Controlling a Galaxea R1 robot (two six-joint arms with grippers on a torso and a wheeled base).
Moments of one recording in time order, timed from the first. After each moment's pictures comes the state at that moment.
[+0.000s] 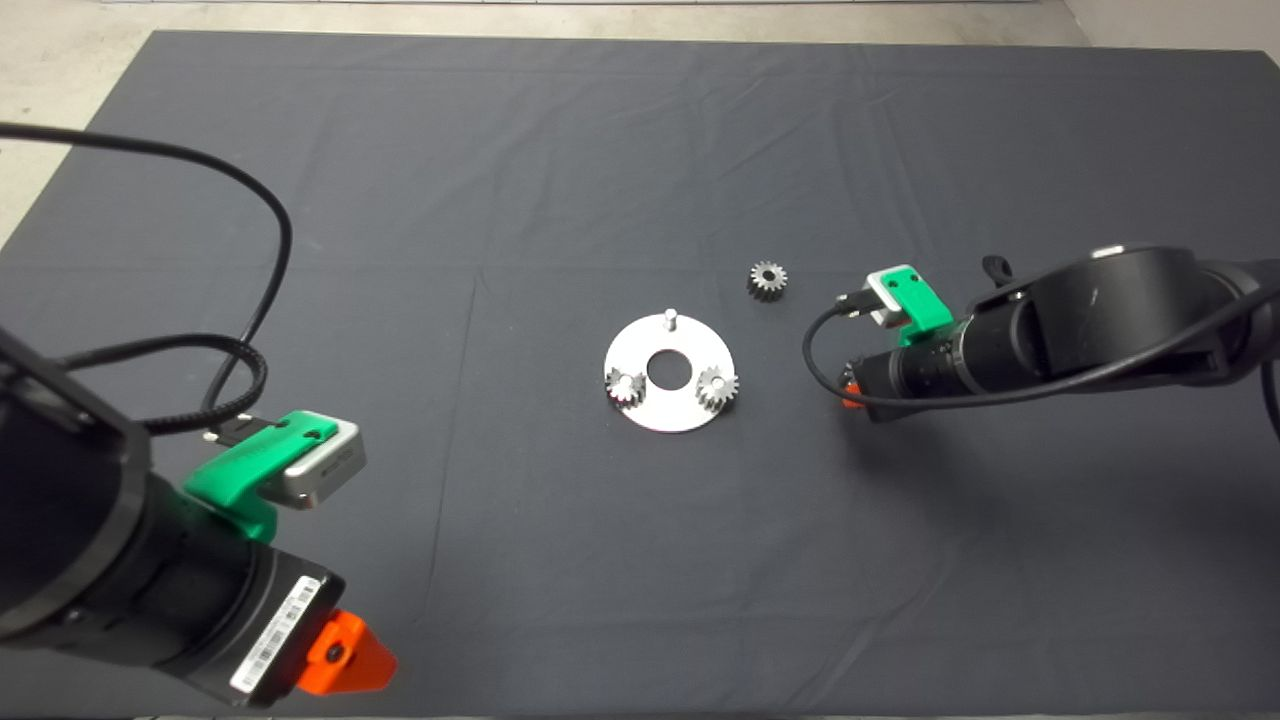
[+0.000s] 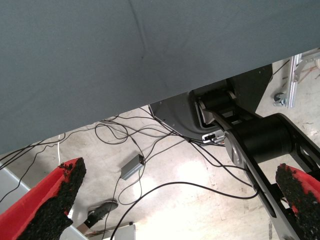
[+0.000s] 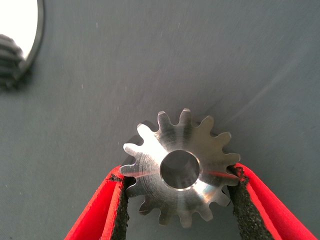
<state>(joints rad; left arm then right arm) -0.70 2.15 -0.35 -0.13 1.43 -1.48 0.27 2.35 -0.75 -0.69 -1.53 1.37</state>
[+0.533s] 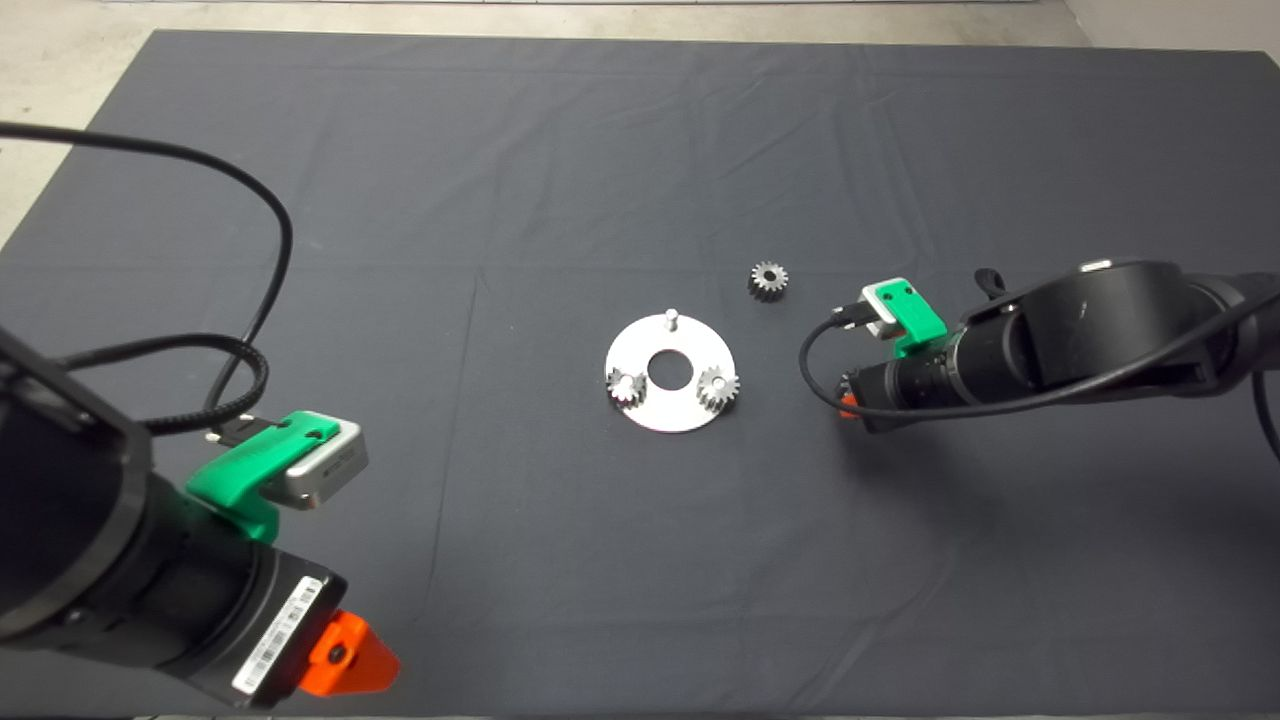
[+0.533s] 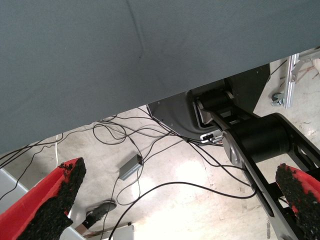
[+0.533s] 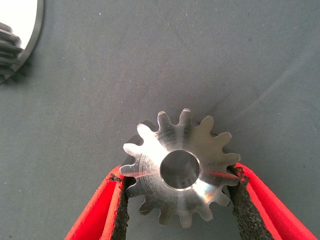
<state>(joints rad) -0.70 2.15 -0.35 -0.13 1.42 -1.48 0.25 2.36 -0.75 -0.70 -1.53 1.37</state>
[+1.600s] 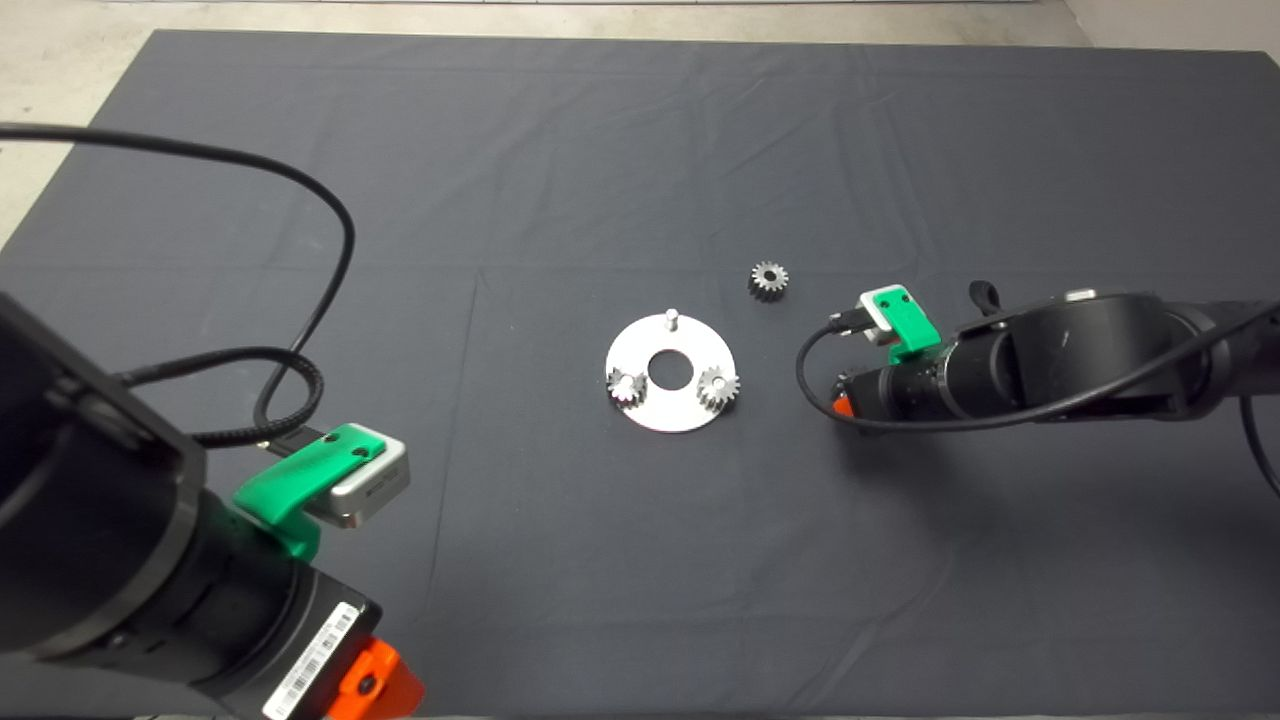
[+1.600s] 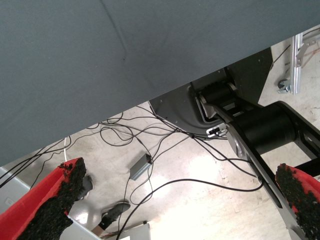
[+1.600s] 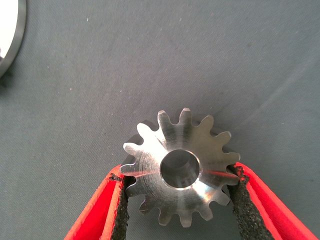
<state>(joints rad) -0.70 2.24 -0.34 -0.13 1.41 -1.49 0.20 2.35 -0.76 -0.81 -1.53 1.37</state>
